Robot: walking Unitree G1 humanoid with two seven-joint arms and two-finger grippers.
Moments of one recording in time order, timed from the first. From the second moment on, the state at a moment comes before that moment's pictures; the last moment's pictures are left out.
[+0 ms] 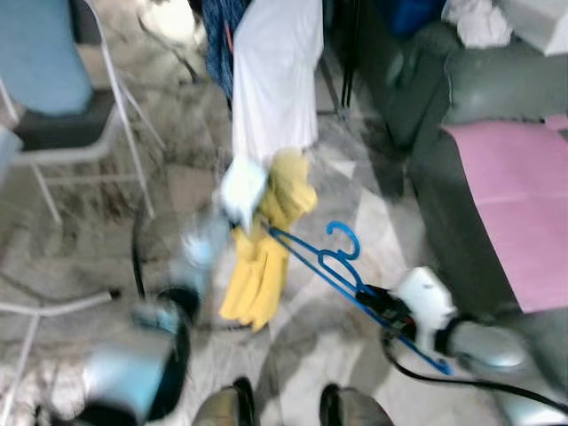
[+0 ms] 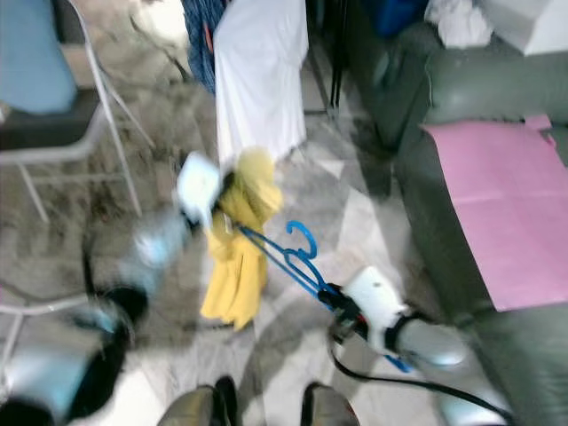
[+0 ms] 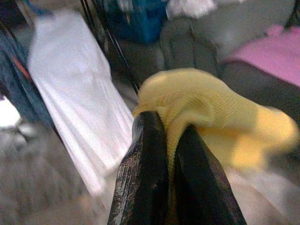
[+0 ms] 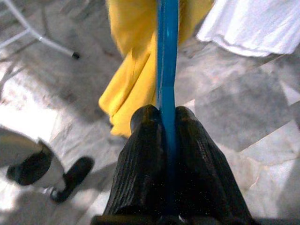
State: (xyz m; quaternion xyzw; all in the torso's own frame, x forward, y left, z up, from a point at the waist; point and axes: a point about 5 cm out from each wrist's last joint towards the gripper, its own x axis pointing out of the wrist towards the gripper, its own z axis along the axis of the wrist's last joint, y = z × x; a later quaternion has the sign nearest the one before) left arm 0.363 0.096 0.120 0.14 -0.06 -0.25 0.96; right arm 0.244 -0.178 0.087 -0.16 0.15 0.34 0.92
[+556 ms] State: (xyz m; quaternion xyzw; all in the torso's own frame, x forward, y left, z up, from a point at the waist) left arm 0.382 0.125 0.149 0.16 -0.08 -0.18 0.97; right arm 0.226 -0.187 0.081 -0.16 0.18 0.39 0.89
